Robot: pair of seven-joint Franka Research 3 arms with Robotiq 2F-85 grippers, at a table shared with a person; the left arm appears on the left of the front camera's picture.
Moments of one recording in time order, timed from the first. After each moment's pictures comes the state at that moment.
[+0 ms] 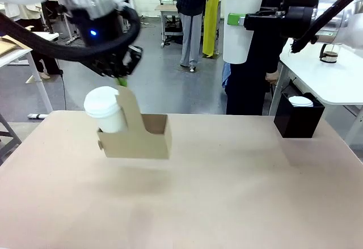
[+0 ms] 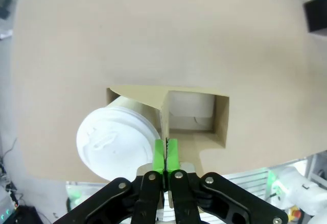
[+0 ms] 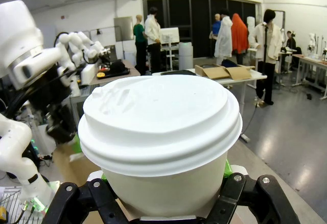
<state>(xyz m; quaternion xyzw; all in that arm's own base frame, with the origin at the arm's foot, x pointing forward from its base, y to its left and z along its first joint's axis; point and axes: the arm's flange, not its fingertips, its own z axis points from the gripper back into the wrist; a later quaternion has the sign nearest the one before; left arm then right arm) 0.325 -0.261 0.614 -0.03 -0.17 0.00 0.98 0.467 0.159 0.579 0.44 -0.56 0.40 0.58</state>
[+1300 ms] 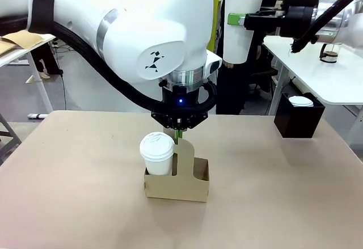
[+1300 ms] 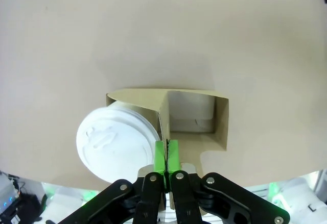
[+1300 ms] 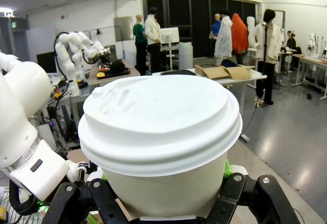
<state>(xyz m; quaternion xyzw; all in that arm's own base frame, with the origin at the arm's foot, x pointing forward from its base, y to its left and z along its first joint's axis) 0.331 -0.389 0.500 0.02 -0.13 0.00 0.99 0.467 0.158 0.578 0.44 -0.56 0.40 0.58</state>
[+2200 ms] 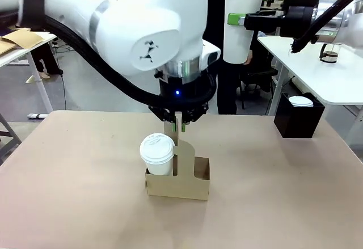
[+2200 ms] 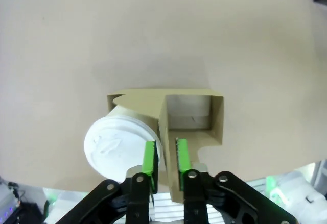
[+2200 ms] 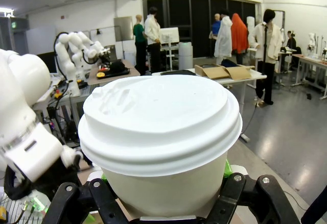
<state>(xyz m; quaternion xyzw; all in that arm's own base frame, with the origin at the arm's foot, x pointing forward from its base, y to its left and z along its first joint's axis) 0.333 -0.378 0.525 -0.01 -0.14 -0.02 0.99 0.467 0.158 0.578 0.44 -0.56 0.40 0.58</state>
